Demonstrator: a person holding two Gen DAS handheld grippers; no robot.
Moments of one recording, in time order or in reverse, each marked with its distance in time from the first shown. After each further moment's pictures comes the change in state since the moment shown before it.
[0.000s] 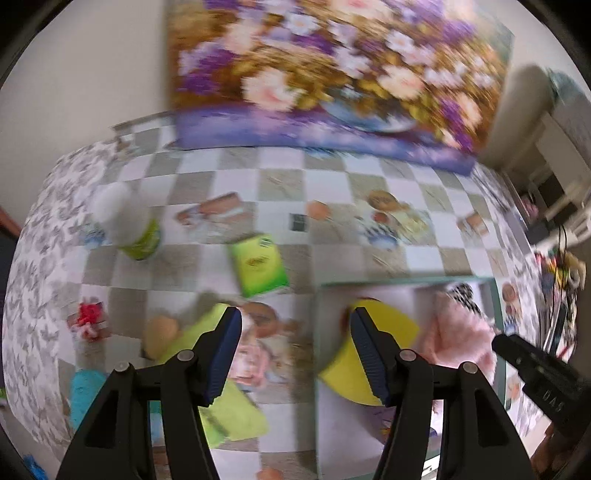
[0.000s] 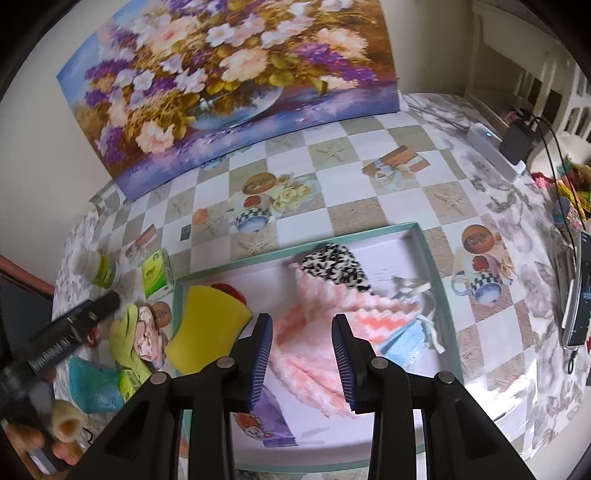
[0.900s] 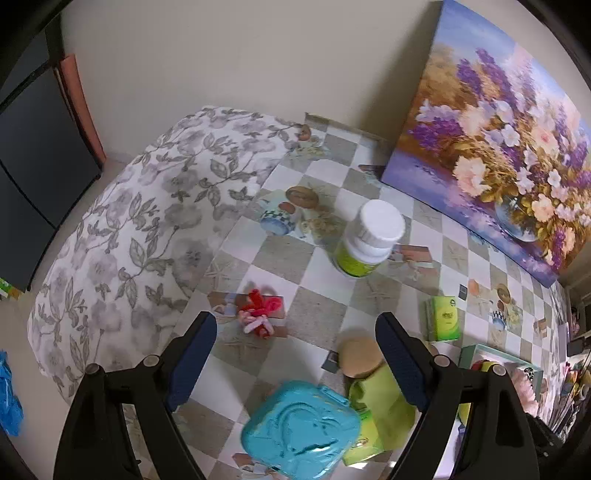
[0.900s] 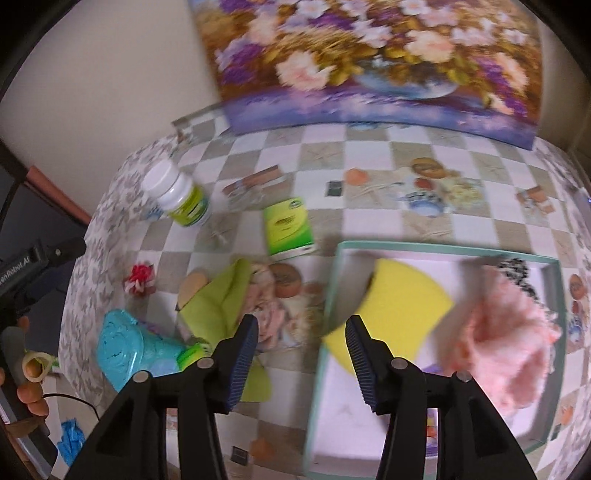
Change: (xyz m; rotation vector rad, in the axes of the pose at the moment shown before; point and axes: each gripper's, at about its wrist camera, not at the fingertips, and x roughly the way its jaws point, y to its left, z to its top) left arm -0.046 0.201 -0.024 -0.380 -0.091 0.183; right arm 0.046 0.166 -0.037 -0.277 0.064 0.123
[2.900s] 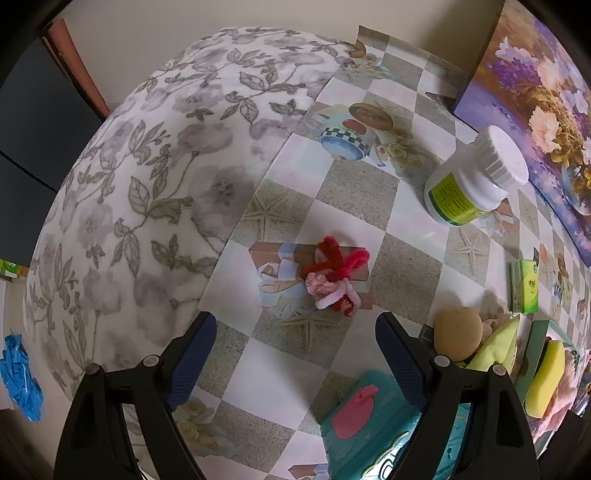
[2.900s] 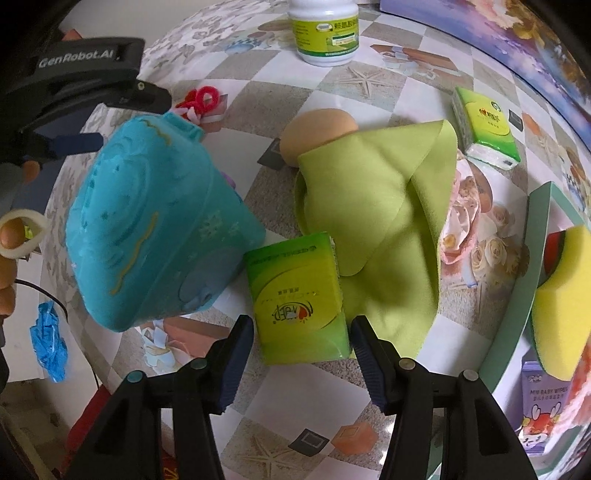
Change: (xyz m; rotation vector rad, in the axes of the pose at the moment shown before) left arm 0.089 0.053 -0.008 0.003 0.242 0.077; right arm 0.100 0.124 -0.074 -0.334 0.320 0.023
